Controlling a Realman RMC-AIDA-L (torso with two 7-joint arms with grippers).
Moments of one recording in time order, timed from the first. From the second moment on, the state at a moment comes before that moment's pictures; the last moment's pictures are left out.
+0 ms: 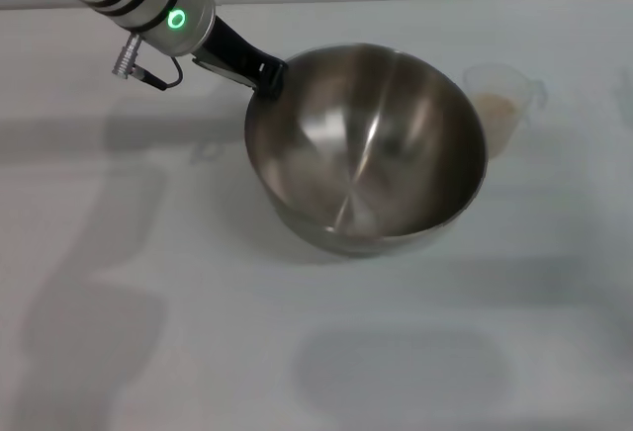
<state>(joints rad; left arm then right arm) -1.03 -2.06 -1.93 -0.76 2.58 -1.17 0.43 0.46 2.07 0.95 0.05 -2.14 -1.63 0.16</state>
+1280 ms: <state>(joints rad) -0.41 -2.06 -1.54 -1.13 2.40 0.36 0.70 0.46 2.08 0.95 0.05 -2.14 -1.62 0.16</state>
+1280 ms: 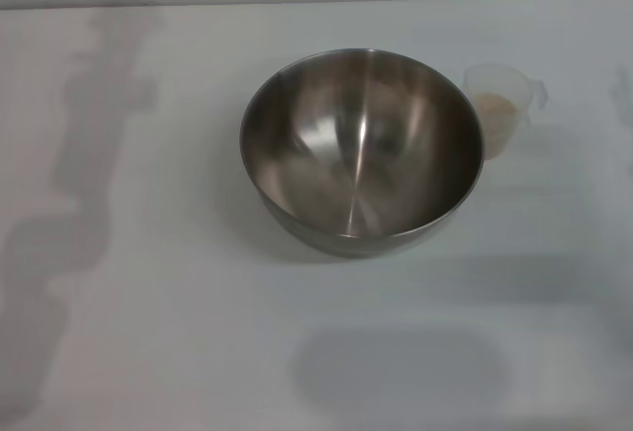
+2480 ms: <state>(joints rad) -0.44 -2.06 -1.51 -0.68 2.79 0.87 -0.25 0.23 2.09 0.76 0.25 -2.14 -1.49 0.08</state>
